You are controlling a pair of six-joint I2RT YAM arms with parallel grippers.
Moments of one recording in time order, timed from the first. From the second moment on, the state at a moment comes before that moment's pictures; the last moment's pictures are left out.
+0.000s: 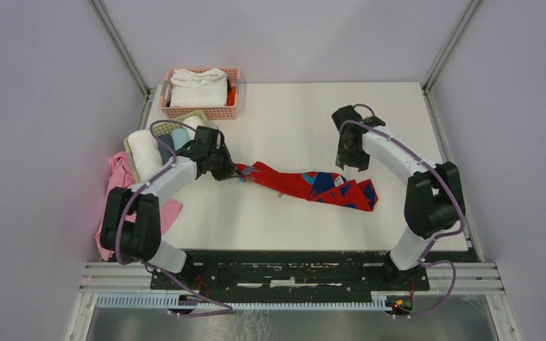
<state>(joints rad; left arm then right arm) -0.26 1.50 0.93 -0.40 0.21 -0.64 0.36 1.68 1.32 -0.90 0.31 0.56</state>
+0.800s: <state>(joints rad) -0.27 1.44 0.89 -0.39 0.16 -0.64 0.44 1.76 1.19 -1.06 0.40 0.72</state>
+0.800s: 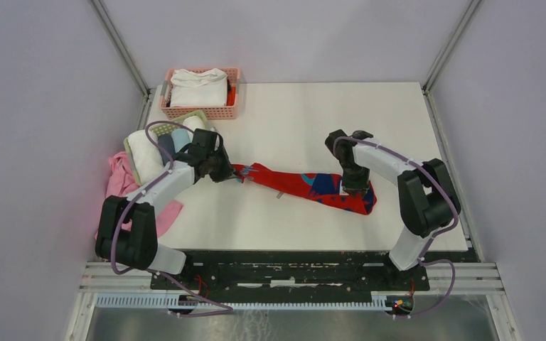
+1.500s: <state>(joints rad) -0.27 1.40 0.84 -0.39 0.16 -0.64 0.44 1.62 1.19 -0.96 0.37 0.81</state>
